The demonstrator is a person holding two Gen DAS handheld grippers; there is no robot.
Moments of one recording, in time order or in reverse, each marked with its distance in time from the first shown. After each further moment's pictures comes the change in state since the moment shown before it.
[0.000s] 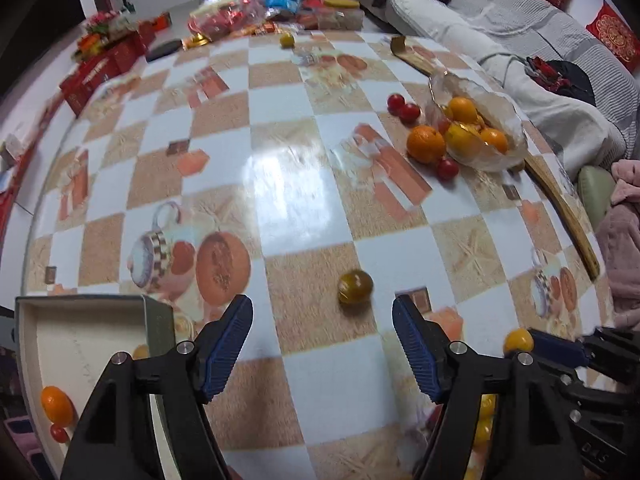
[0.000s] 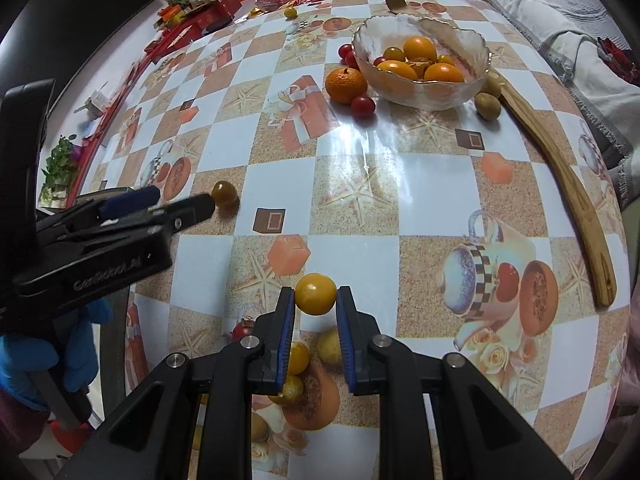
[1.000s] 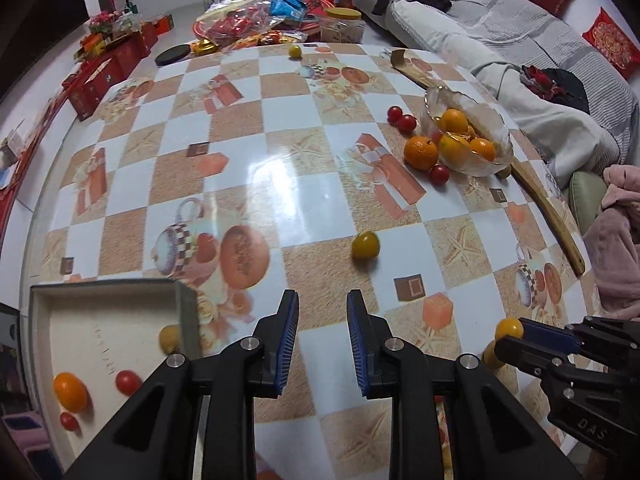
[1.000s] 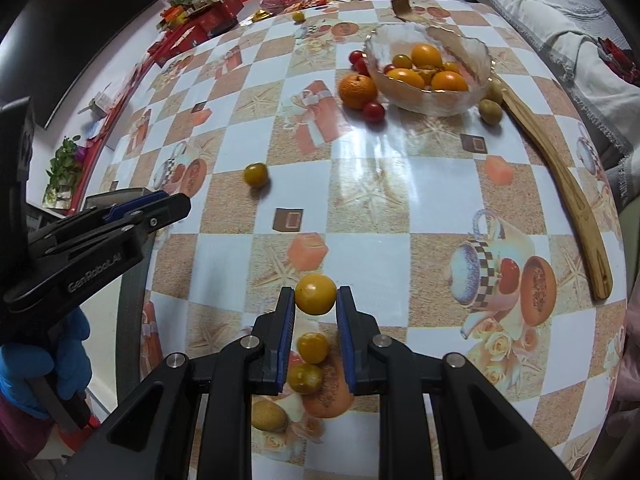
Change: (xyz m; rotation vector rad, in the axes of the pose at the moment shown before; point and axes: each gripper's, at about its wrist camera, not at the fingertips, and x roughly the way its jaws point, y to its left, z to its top) left arm -0.035 0.017 -0.012 -0.023 -0.014 -0.019; right arm -0.011 0.014 0.002 -0.007 0.002 0.012
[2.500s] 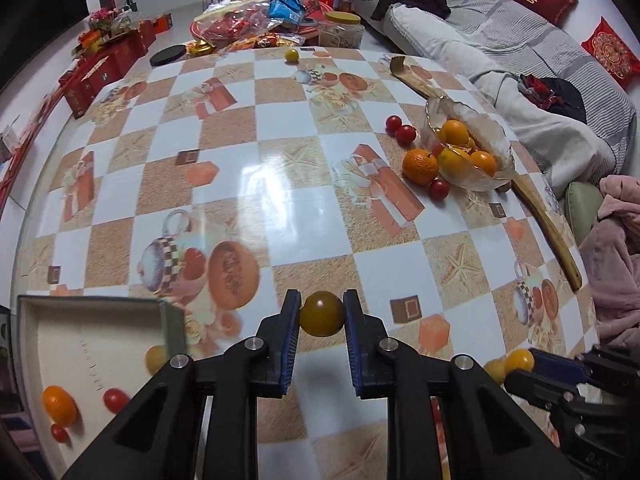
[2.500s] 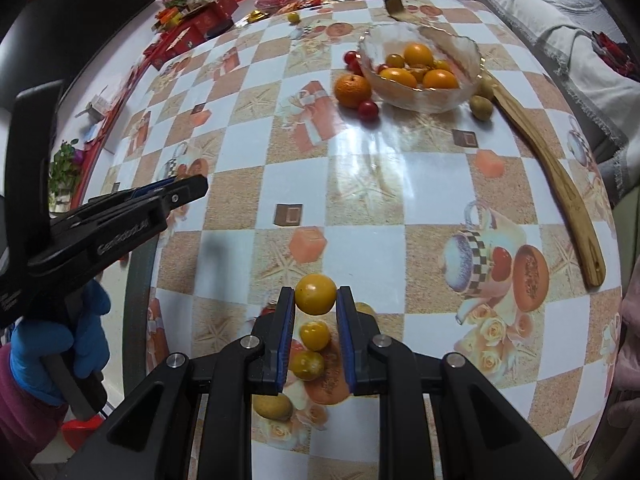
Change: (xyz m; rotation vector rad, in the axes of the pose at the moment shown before) left arm 0.009 0.002 0.010 -0.011 -0.019 -0.031; right arm -0.011 0.000 -0.003 0.019 0.009 -0.001
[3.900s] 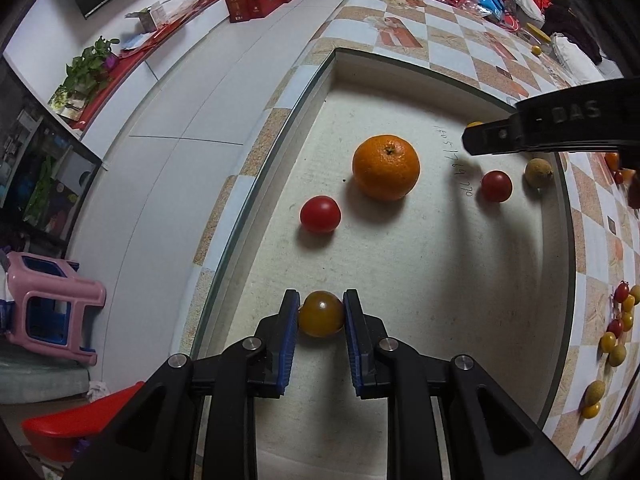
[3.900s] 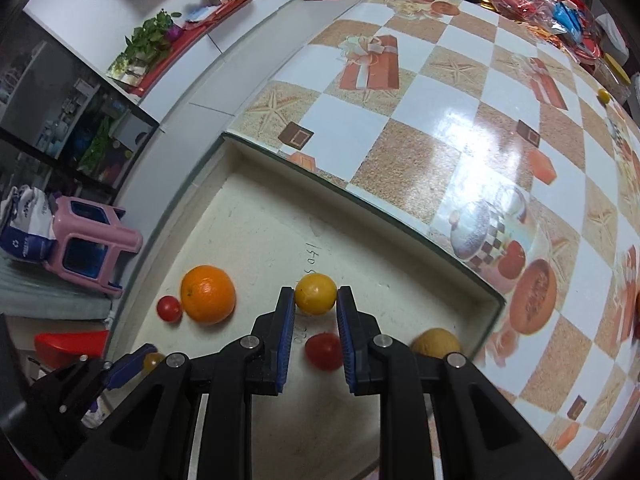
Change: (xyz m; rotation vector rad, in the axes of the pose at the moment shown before) left arm -0.061 0.201 -0.172 -0.387 0.108 0.329; right arm 0.136 0.285 0.051 -0.489 0.170 0.107
